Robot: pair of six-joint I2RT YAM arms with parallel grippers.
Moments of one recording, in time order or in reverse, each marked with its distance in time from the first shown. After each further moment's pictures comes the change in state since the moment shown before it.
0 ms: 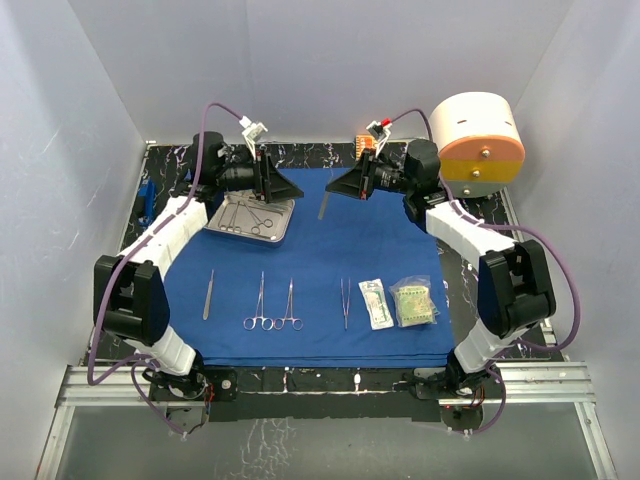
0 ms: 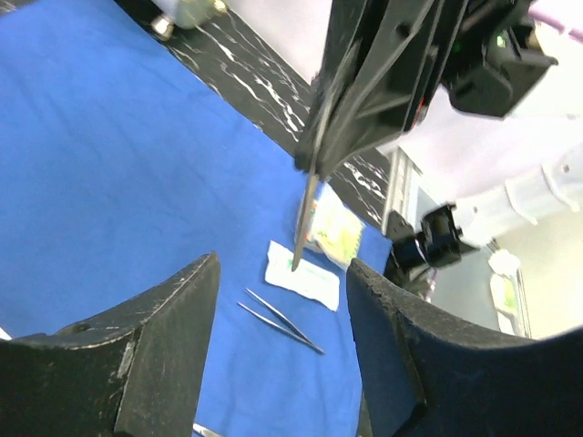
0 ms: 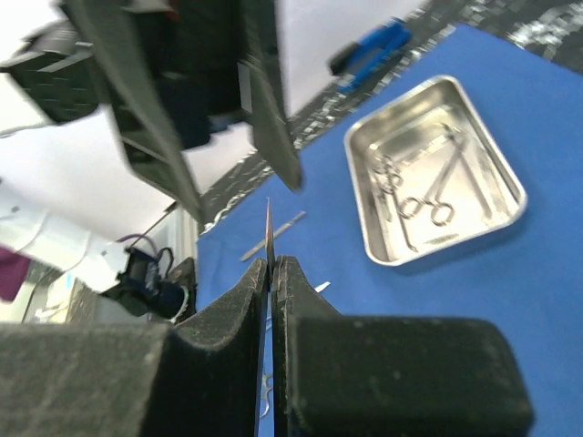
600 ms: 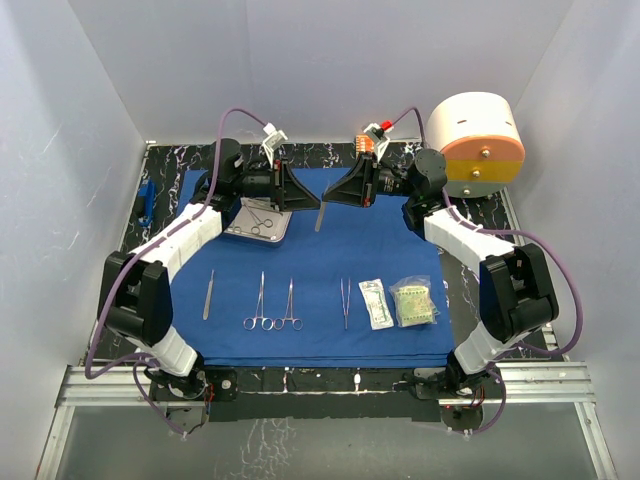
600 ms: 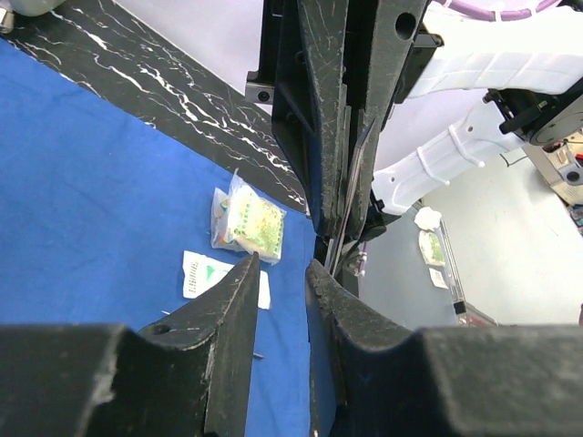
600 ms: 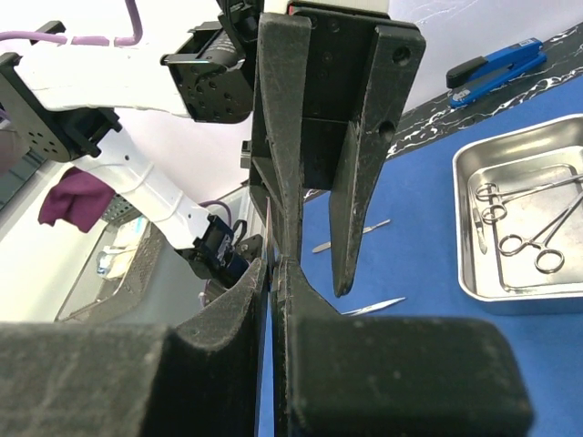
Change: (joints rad) left arm -0.102 0.006 -0.098 0.306 0.164 -0.221; right arm 0.025 -0.040 -0.064 0.402 -0.235 0.248
